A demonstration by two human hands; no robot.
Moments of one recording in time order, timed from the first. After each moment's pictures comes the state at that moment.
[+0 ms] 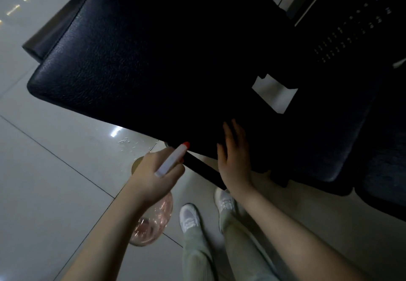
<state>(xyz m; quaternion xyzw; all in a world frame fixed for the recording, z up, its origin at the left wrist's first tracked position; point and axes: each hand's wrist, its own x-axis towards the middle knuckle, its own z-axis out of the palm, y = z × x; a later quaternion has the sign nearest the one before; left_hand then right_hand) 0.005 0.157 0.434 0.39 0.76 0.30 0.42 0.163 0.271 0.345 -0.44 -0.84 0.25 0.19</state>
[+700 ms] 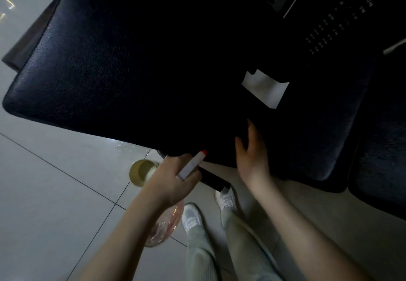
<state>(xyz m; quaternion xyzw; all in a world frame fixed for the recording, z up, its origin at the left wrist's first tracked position) 0.033 0.189 0.418 0.43 0.73 0.23 0.47 0.189 0.302 0.373 -0.58 -0.70 0.39 0.15</state>
